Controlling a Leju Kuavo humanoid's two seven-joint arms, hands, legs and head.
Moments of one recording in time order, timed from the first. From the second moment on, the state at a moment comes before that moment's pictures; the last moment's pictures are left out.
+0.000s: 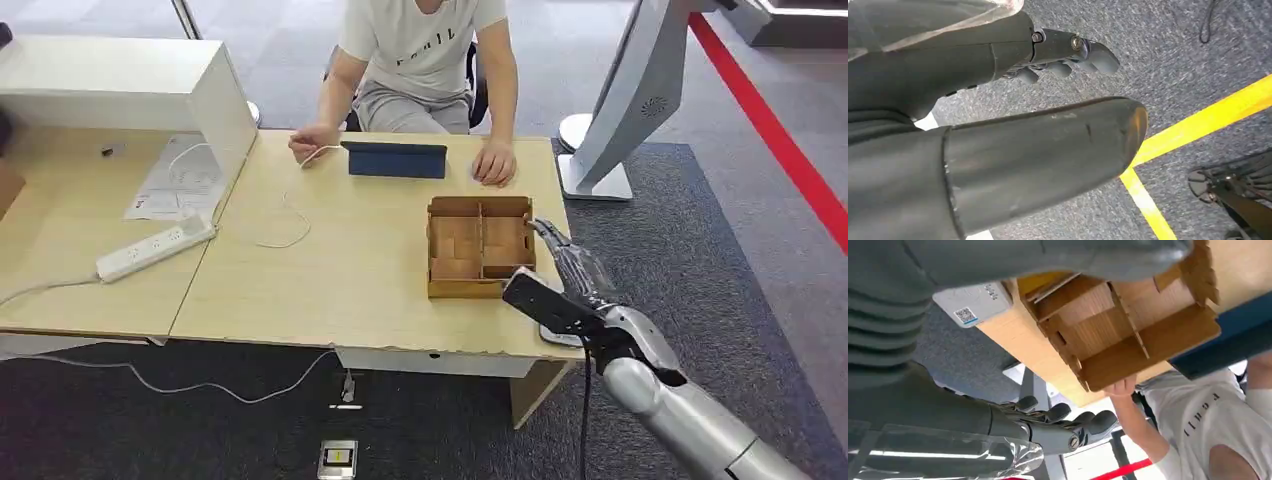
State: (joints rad) left arm -0.21 0.38 -1.50 -0.16 1.17 -0.20 -0.12; right arm -0.62 -0.43 0.89 -1.19 0.38 -0.17 0.12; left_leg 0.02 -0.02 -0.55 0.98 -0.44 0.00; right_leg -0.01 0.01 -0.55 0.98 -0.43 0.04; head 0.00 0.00
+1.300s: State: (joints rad) left arm -0.21 0.38 -1.50 -0.16 1.22 -0.24 -0.05; right arm -0.55 -0.23 0.57 -1.11 1.02 0.11 0.15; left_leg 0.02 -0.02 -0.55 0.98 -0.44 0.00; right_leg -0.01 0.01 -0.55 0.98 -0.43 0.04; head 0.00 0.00
